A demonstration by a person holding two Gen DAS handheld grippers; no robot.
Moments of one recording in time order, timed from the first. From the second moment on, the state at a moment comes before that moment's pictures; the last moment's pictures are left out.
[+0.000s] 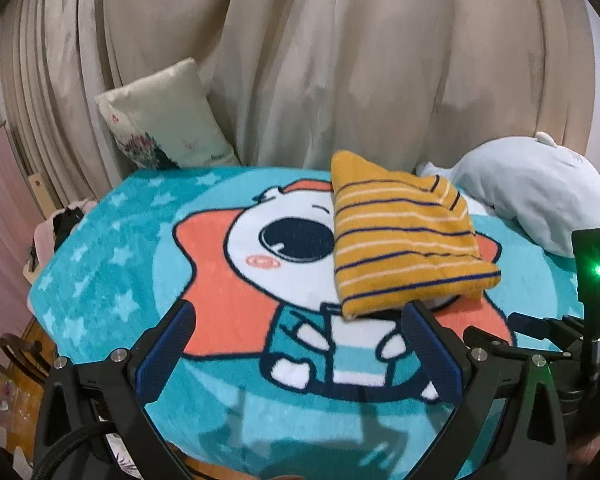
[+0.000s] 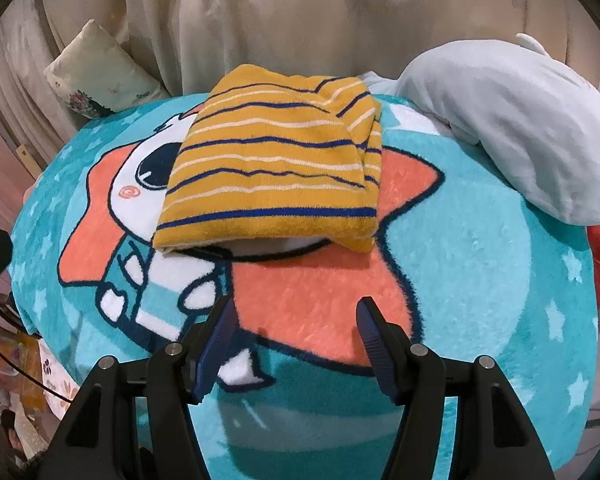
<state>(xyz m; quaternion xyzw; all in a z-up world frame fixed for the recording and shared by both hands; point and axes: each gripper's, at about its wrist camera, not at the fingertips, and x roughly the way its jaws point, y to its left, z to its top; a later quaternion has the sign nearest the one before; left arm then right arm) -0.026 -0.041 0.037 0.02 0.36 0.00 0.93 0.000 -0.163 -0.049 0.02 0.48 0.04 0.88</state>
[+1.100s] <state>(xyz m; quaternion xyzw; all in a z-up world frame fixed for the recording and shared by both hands) -0.008 -0.046 0.008 0.01 0.43 -0.03 0.90 0.005 -0.164 -0.062 0.02 0.49 0.04 0.87</state>
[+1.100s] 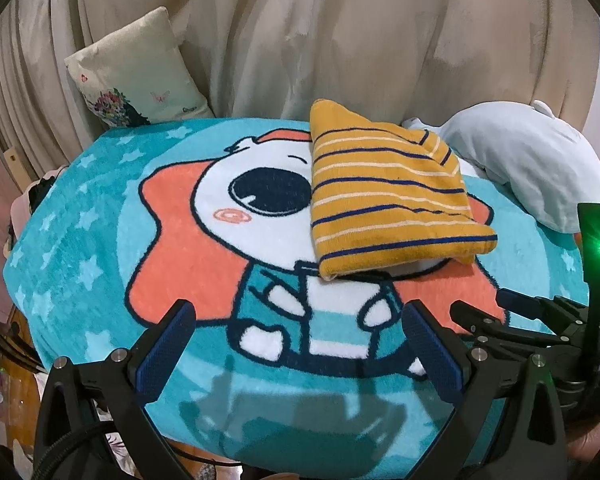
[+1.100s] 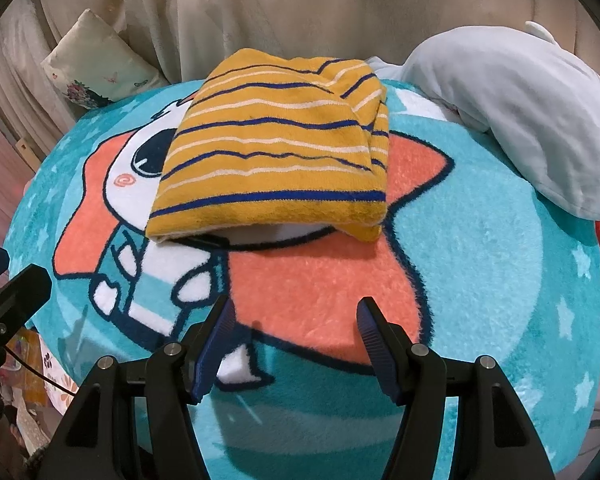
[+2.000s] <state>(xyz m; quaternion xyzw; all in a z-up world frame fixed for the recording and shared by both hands) 0.006 -0.050 -0.006 0.00 0.46 -0.05 0.89 0.014 -0.162 -0.070 0.02 0.50 0.05 0.86</state>
